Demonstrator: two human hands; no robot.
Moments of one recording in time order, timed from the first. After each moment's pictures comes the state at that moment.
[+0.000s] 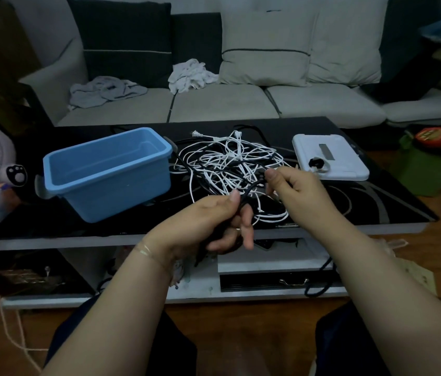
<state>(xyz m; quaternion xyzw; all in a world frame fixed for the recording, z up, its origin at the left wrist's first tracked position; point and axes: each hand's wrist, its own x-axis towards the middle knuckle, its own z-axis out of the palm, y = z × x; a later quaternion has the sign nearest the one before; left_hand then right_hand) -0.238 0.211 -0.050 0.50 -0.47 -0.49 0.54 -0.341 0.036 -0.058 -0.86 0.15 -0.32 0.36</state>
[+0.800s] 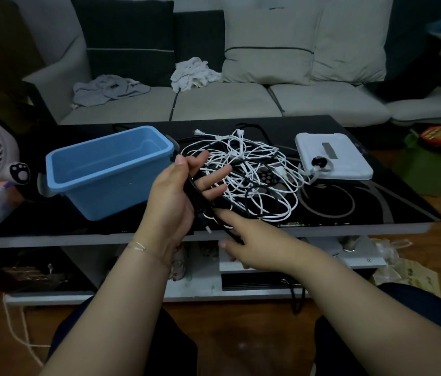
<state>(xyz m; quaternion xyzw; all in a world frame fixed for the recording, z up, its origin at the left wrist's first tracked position) -0.223 0.207 -0.044 0.44 -0.22 -0.25 0.83 -0.331 0.097 -0.082 -0.94 0.07 0.01 0.34</state>
